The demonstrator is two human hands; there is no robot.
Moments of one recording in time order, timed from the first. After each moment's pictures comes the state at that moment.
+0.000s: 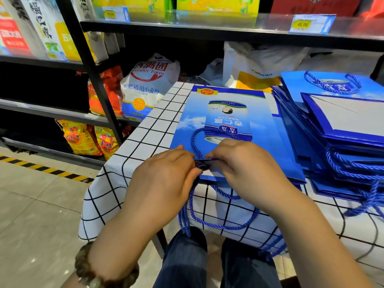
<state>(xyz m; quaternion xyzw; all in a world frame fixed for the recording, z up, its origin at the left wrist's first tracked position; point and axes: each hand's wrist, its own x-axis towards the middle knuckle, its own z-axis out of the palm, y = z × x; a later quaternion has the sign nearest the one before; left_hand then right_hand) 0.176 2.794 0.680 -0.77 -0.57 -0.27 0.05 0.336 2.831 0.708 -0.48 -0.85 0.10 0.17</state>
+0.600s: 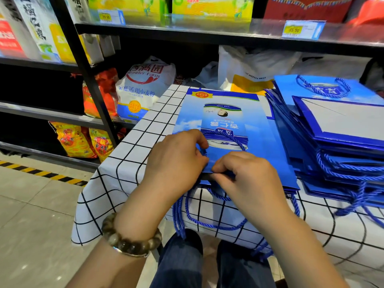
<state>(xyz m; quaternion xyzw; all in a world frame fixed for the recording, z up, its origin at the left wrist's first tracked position) 0.205 2.829 0.708 -0.68 -0.67 -0.28 -0.13 0.345 2.817 0.683 -0.47 -0.80 0.04 0.36</state>
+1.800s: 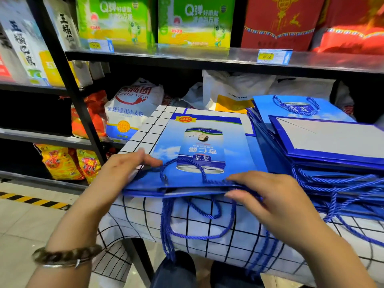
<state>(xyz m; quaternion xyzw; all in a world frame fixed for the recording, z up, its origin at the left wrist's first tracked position) 0.139 2.840 0.700 -0.56 -0.54 -0.48 -0.40 0.401 2.808 0.709 -0.42 -0.85 -0.01 0.31</state>
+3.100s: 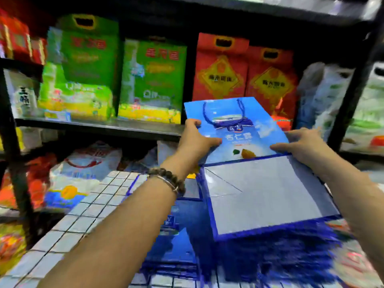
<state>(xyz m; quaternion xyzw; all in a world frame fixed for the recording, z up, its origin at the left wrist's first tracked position) 0.357 2.962 0.841 -0.63 -0.43 -0.55 -0.34 0.578 2.908 0.863 -0.63 -0.61 0.09 0.47</state>
